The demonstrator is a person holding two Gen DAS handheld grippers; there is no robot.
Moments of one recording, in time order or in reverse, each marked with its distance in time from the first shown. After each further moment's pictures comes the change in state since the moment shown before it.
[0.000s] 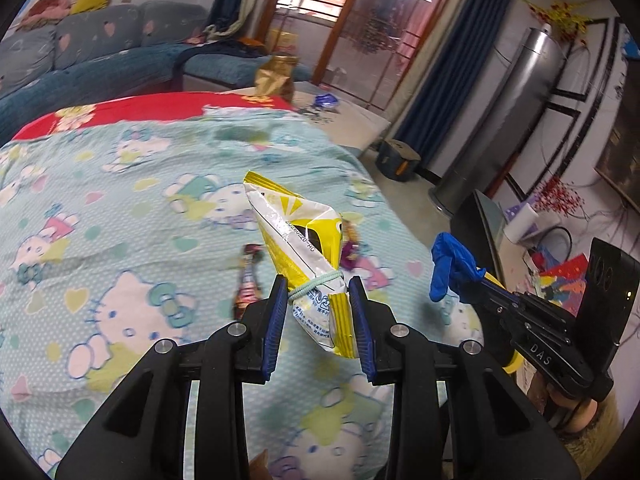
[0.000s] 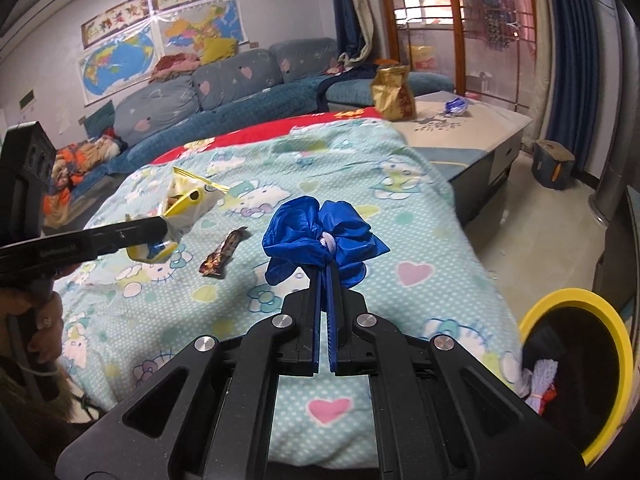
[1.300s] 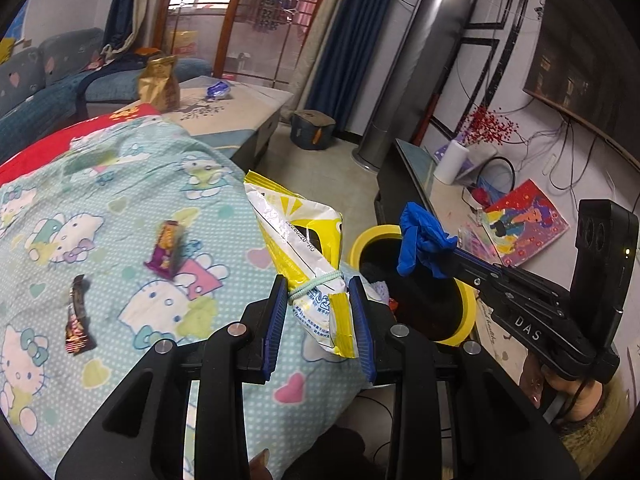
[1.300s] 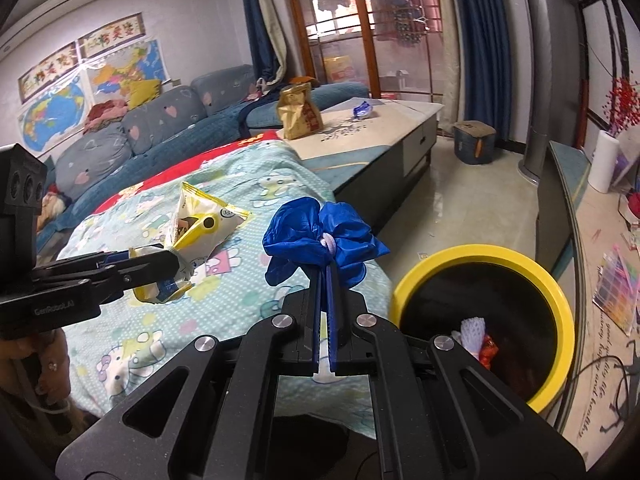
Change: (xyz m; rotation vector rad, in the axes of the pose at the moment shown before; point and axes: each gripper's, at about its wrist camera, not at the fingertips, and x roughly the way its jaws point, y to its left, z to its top) left arm 0.050 -0.144 -0.013 0.260 0.080 -0.201; right arm -0.071 -0.083 -0.036 0.192 -0.077 -0.209
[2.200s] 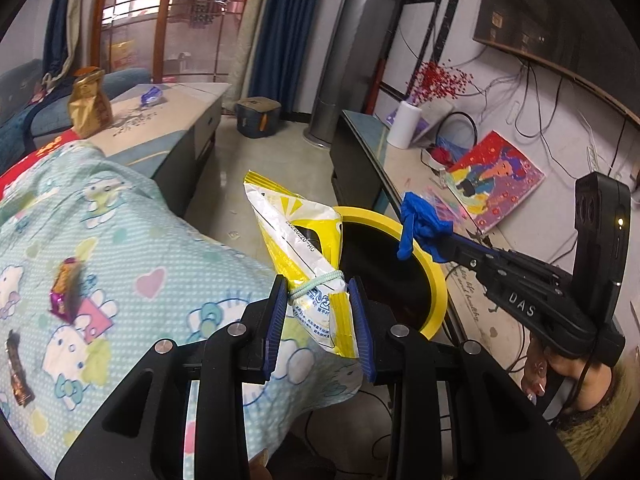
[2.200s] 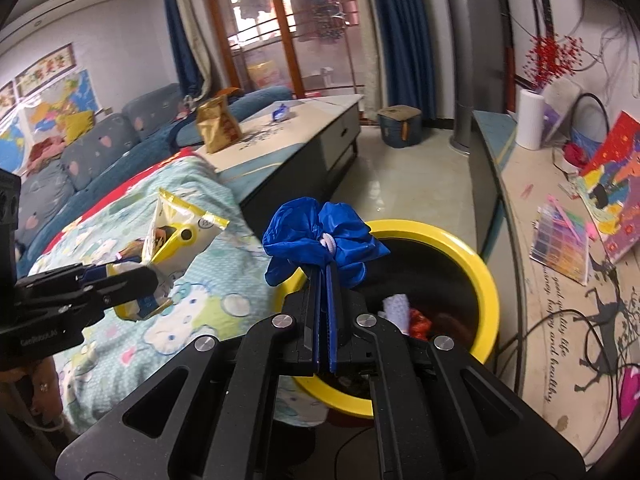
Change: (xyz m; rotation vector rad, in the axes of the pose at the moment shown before) left arm 0.068 -0.082 0.005 0.176 0.072 -0.107; right arm -0.025 -0.083 -0.022 0.171 -0.015 -0.210
